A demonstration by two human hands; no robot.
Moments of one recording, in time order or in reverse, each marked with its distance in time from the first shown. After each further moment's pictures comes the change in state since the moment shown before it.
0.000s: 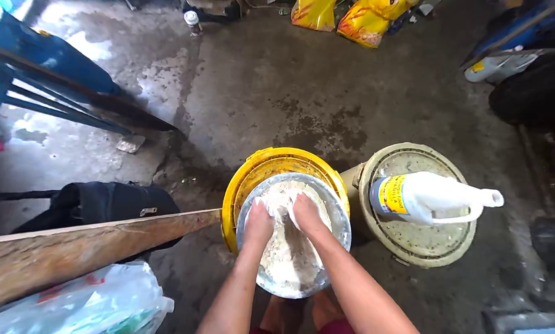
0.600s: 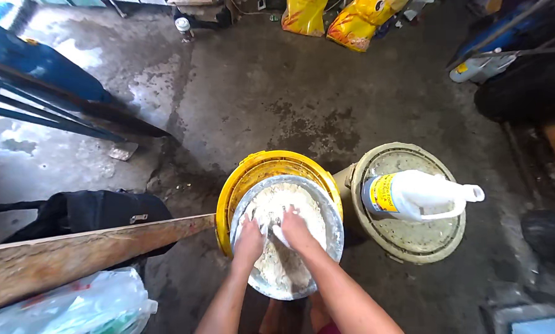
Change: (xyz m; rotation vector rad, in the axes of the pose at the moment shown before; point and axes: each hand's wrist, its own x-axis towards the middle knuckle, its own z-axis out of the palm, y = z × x) left_hand -0.018 -0.025 0.024 0.100 -0.194 -0.053; right_hand -0.025 -0.001 0.024 0.019 -0.109 0.006
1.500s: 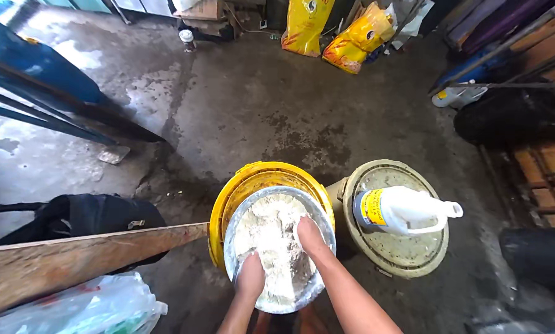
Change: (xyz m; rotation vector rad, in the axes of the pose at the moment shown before) left_hand -0.028 -0.005 0.054 0.064 -0.169 -0.100; right_hand 0.005 0.045 -0.015 -0.027 0.093 0.149
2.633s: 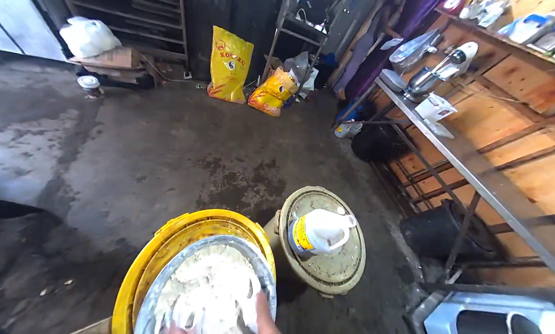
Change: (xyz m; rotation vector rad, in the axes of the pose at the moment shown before) left_hand 0.021 0.001 0.003 -0.579 0.386 0.167; right_hand -0.001 0.071 0.092 0.673 0.333 0.099
